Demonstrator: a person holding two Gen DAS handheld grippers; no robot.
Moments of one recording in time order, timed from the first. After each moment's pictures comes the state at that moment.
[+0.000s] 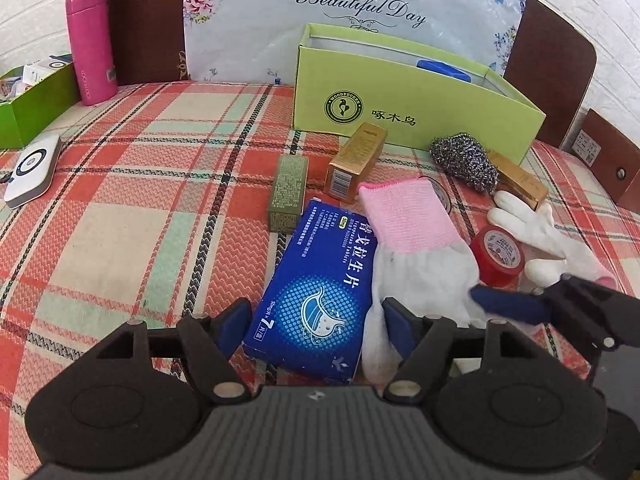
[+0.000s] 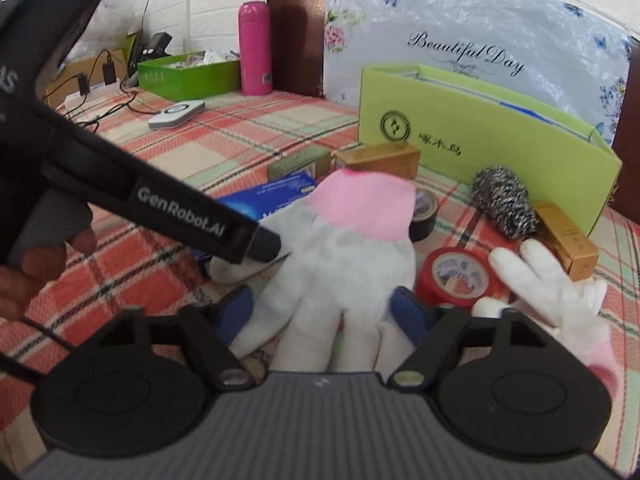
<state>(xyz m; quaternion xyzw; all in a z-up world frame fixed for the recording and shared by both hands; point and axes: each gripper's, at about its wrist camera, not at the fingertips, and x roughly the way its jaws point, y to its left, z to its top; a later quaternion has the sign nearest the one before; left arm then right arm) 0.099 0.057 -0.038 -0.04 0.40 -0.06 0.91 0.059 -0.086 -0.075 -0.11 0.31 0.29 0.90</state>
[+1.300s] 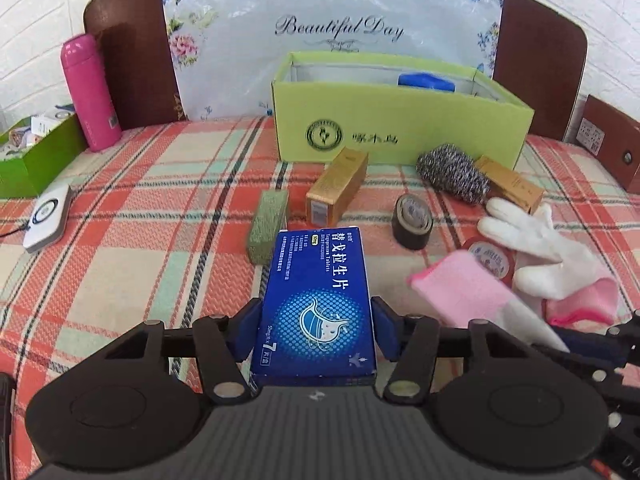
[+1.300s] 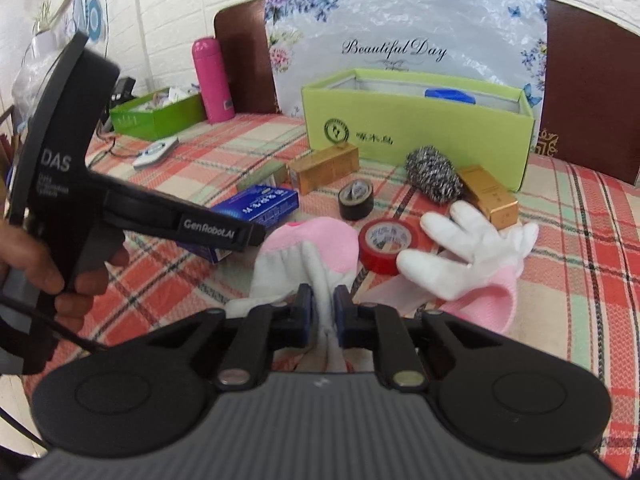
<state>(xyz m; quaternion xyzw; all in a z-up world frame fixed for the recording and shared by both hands) 0.093 0.025 -0.017 0.01 0.36 -0.03 0.93 0.028 -0.145 -0.031 -0.02 0.32 0.24 0.92</state>
